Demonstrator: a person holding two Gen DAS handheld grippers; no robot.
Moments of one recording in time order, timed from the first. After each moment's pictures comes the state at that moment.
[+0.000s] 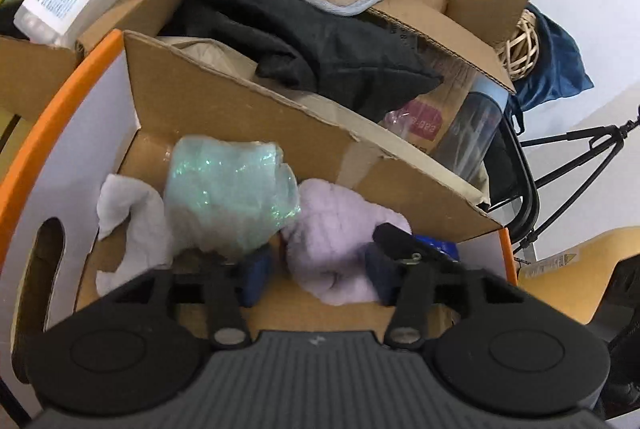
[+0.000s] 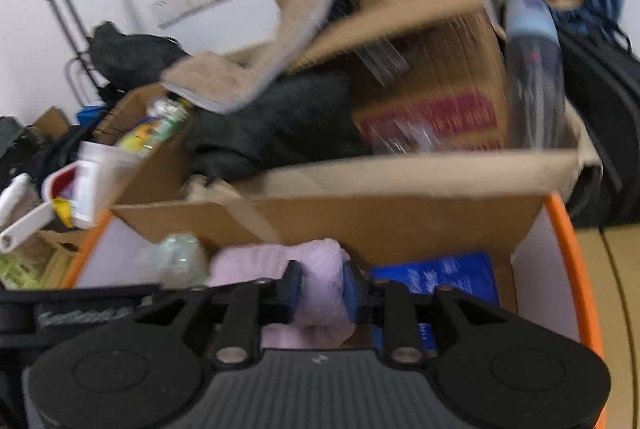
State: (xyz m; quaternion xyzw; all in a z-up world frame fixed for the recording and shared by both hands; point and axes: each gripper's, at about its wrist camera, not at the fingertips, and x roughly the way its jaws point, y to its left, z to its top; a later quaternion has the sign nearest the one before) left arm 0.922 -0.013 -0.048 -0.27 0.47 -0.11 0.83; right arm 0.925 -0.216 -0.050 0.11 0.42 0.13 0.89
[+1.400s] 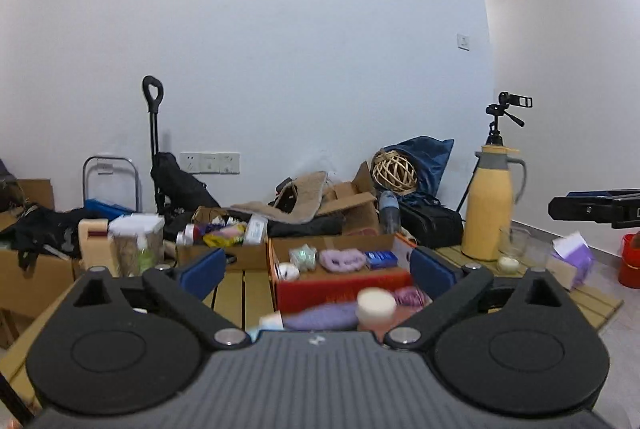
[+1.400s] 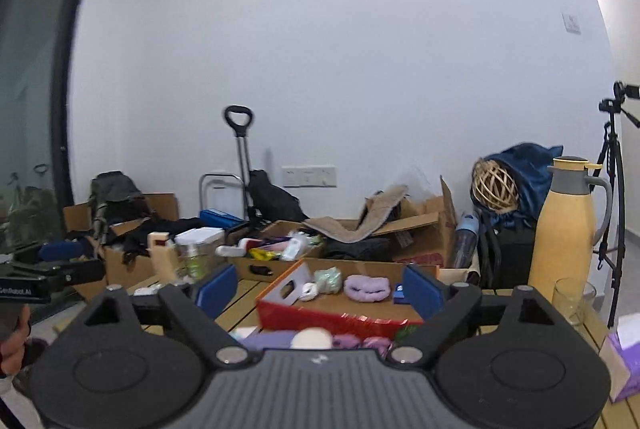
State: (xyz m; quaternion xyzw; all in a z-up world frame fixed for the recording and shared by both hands) left arm 0.330 0.041 0.101 0.01 0.08 -0.09 0.99; right arm 0.377 -0.284 0.123 0.04 0.10 0.19 0.98
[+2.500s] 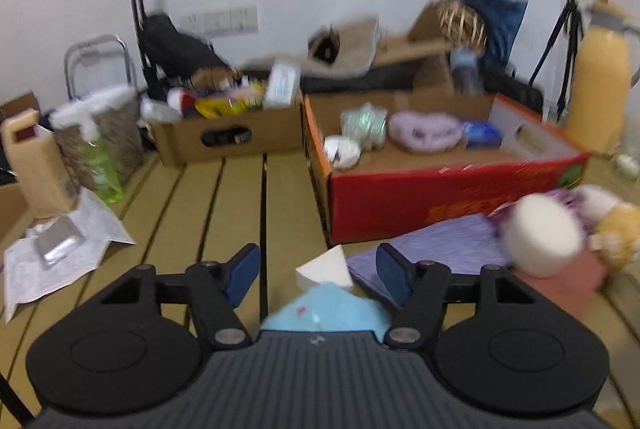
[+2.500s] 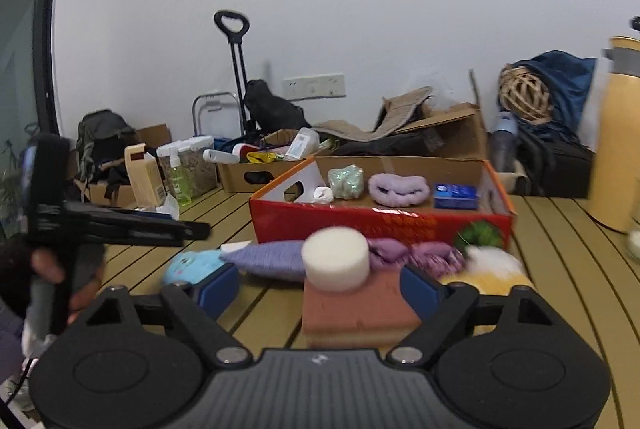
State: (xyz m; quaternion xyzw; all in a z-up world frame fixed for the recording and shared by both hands) left arm 0.622 0.052 -0.021 0.04 0.29 -0.04 0.96; right arm 0.515 -0.200 -0.010 0.03 0.21 0.20 0.96
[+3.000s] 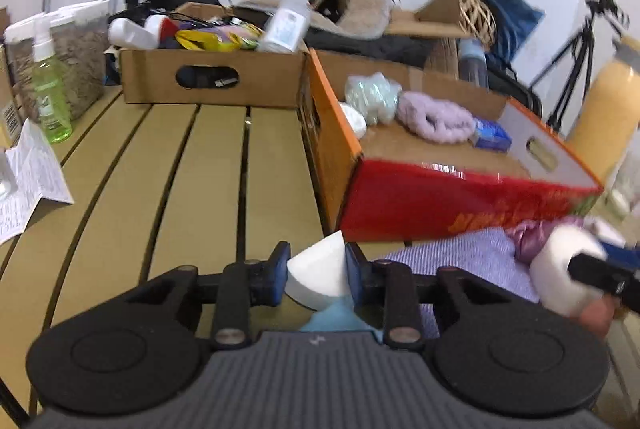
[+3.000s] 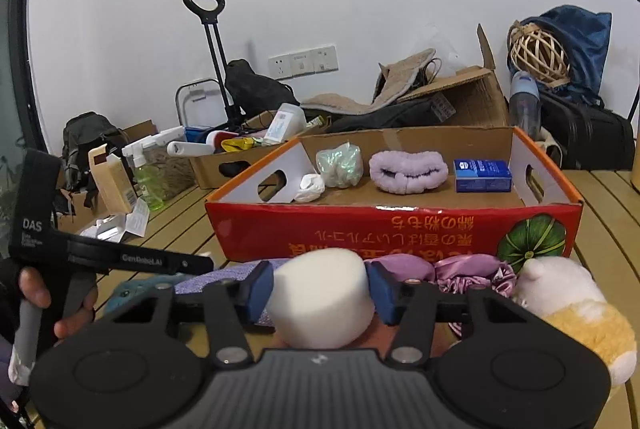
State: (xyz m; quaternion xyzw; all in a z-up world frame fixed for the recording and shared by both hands) left arm 0.669 0.089 -0.048 -0.07 0.33 -0.09 0.94; right arm 0.611 -0.184 -0.049 0.07 0.24 0.20 0.95
